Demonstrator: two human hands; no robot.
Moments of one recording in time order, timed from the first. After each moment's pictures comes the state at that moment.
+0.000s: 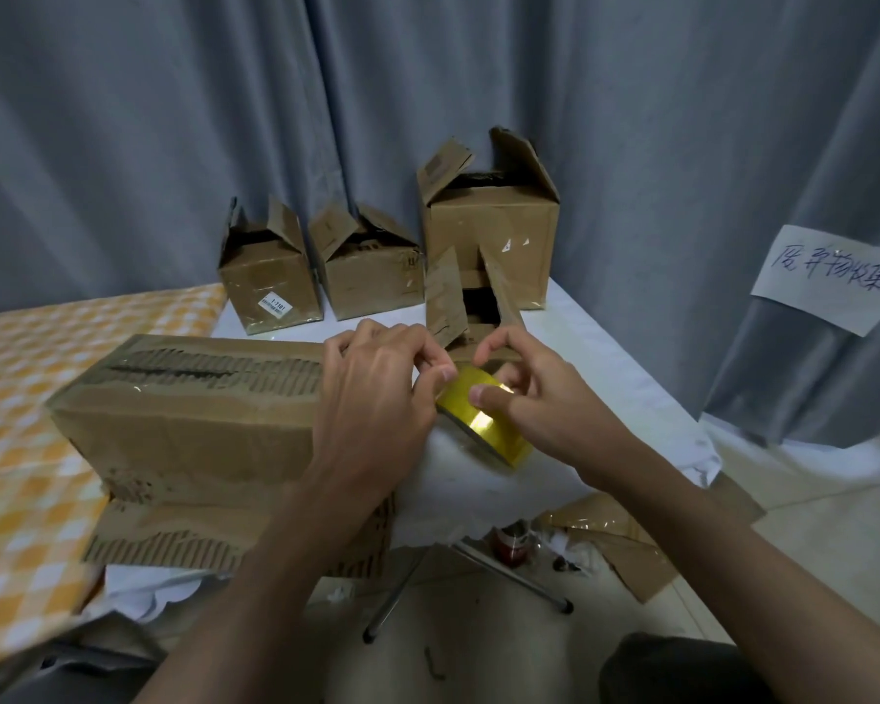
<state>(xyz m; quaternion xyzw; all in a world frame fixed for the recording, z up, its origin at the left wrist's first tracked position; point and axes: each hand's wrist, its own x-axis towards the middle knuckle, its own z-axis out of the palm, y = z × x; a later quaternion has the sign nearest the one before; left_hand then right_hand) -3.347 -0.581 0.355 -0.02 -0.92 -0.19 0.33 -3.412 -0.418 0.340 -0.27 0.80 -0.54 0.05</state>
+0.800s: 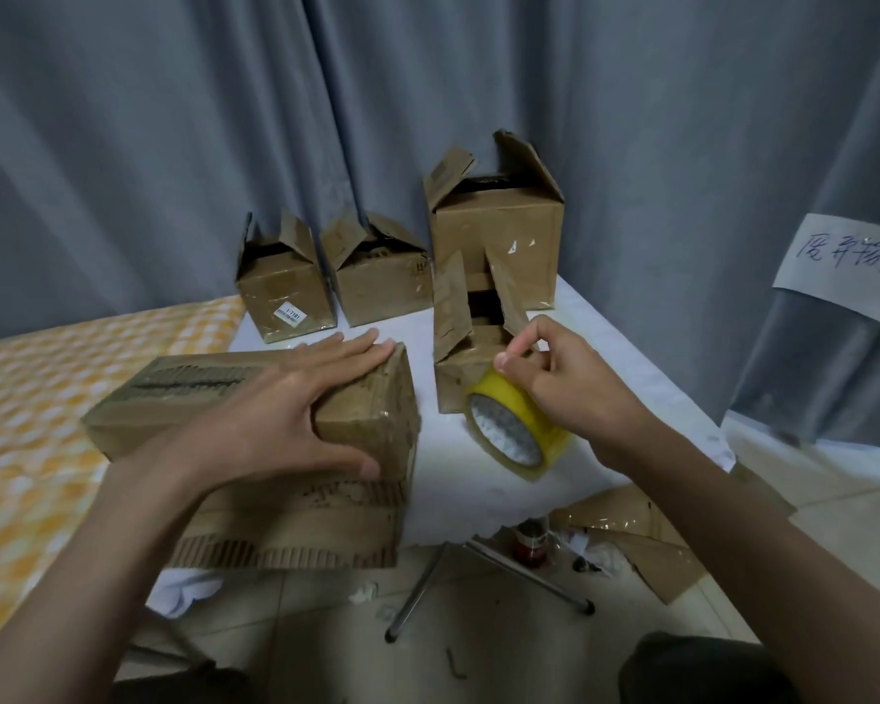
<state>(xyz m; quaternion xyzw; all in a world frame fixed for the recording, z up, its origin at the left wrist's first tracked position) -3.319 -0.669 0.385 -0.11 -0.99 -0.11 0.03 -3.426 -0.409 0.344 -0.19 0.81 -0.56 0.04</state>
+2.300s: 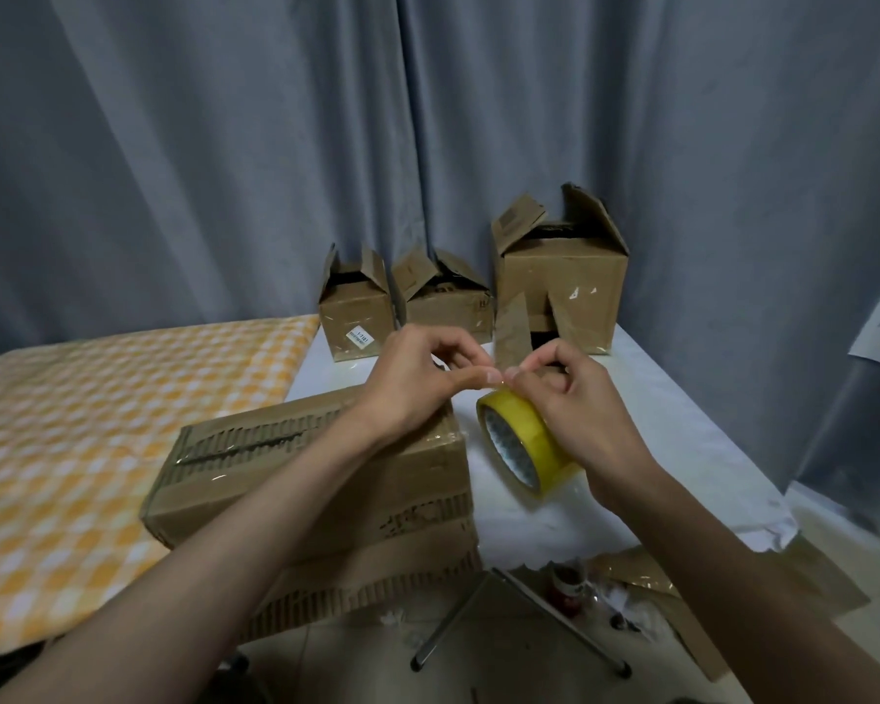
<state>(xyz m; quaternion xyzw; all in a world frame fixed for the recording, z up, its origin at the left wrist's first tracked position) -3.355 -0.623 0.397 -0.06 -0.88 -0.41 0.21 -3.394 -0.452 0.371 -0.21 0.75 -0.63 0.02</state>
